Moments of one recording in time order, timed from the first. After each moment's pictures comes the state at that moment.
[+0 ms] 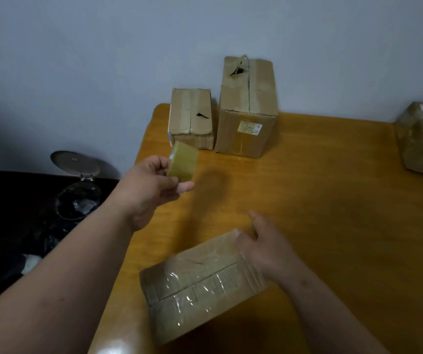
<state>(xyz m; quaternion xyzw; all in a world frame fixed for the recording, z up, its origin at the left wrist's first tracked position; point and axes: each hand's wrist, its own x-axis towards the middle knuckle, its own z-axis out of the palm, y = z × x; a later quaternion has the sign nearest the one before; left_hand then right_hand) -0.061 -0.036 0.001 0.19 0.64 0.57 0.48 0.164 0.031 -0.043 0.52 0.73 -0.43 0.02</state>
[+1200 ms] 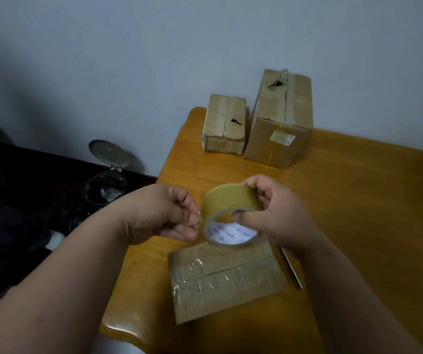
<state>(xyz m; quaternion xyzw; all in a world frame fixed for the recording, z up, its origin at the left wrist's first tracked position) -0.069 -0.107 0.011 0.21 0.65 0.41 0.61 0.121 0.026 0.027 0.27 0.76 -0.57 -0.13</state>
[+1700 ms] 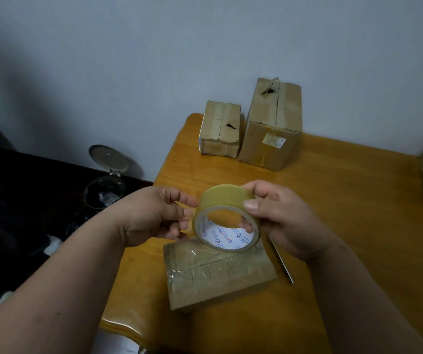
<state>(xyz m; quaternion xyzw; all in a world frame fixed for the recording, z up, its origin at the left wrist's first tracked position) -0.052 -0.126 0.011 0.21 0.63 0.45 0.59 0.151 0.026 0.036 0.18 0.65 -0.73 -0.08</state>
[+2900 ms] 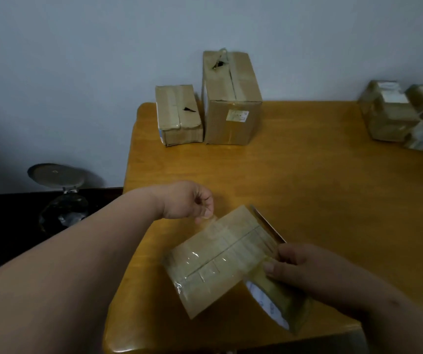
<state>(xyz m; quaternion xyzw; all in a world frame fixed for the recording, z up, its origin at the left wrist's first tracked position) -0.061 -0.036 -0.021 0.61 0.62 0.10 0.48 0.215 -0.041 0.027 0.51 0.63 -0.57 0.13</state>
